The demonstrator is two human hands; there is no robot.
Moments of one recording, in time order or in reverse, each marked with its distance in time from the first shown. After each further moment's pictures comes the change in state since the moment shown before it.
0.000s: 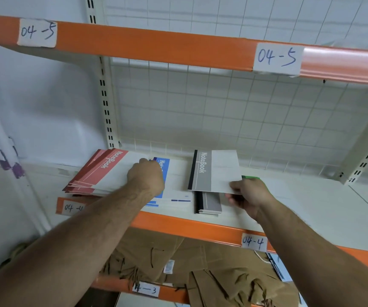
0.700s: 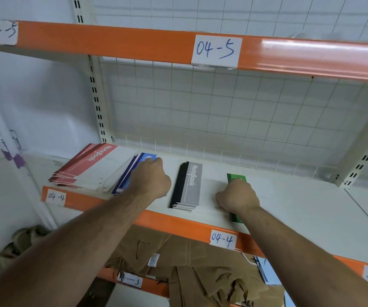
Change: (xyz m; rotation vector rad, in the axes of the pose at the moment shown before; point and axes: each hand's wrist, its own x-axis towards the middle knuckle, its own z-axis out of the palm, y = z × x) left_hand -0.035 0.069 0.015 -0.249 0.147 0.021; right_hand 0.011 0.007 -0.042 -1.035 0.114 -0.154
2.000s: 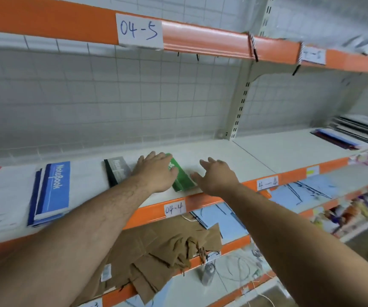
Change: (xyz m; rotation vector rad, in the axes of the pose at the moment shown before) left_hand -0.019 0.105 0.035 0.047 -0.384 0.758; right_hand -0.073 0.063 -0.032 -0.272 0.158 0.181
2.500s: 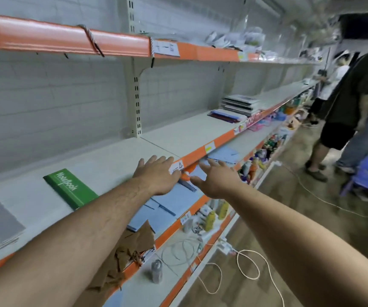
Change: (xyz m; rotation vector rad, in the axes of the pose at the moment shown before) left_hand 0.021 0.227 0.042 0.067 -0.105 0.454; right_hand -0.120 0.196 -0.049 -0.125 0.035 0.407
